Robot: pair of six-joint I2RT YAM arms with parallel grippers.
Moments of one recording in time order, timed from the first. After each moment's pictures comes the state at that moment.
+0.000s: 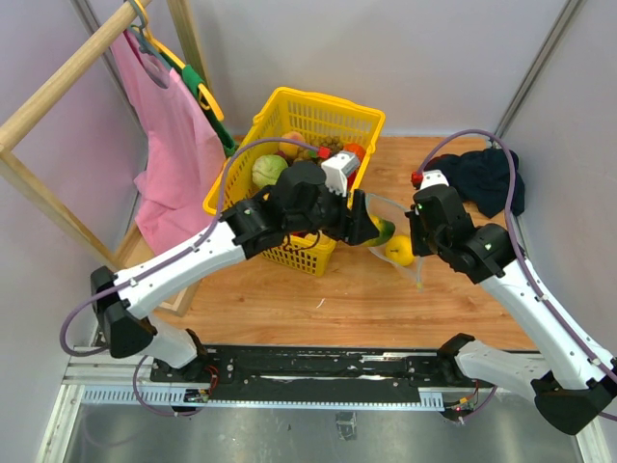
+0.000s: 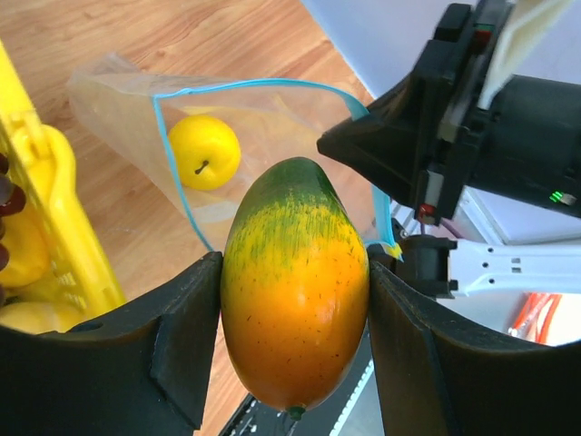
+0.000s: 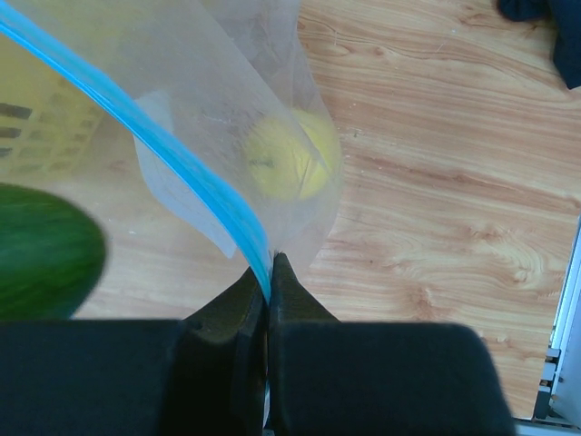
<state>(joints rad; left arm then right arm) -0.95 1.42 1.45 -0.40 0.15 -0.51 0.61 1.01 1.20 -1.00 0.36 0.26</state>
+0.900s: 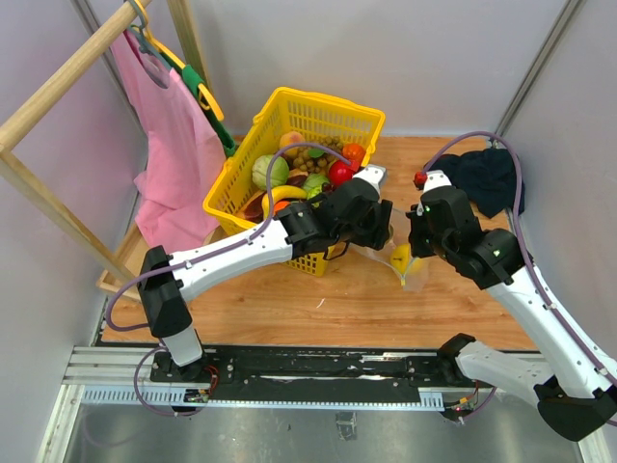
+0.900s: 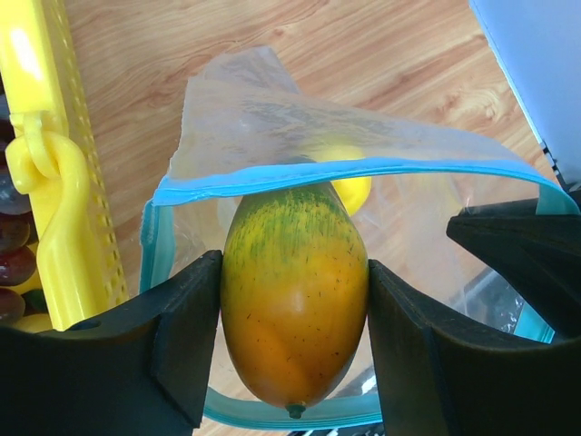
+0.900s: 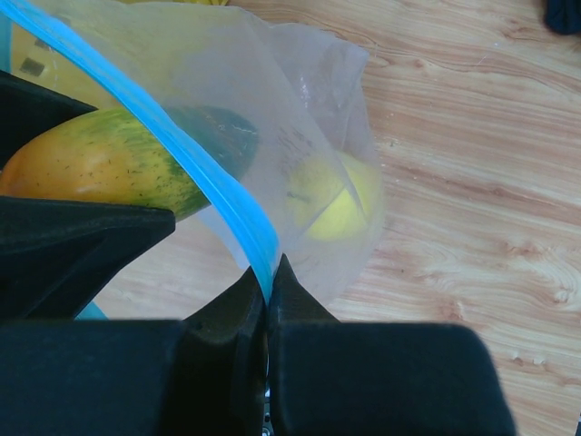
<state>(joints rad) -1.07 1.71 1.62 -0.51 -0.25 -0.53 0.61 0.97 1.20 -0.98 0.28 0.28</state>
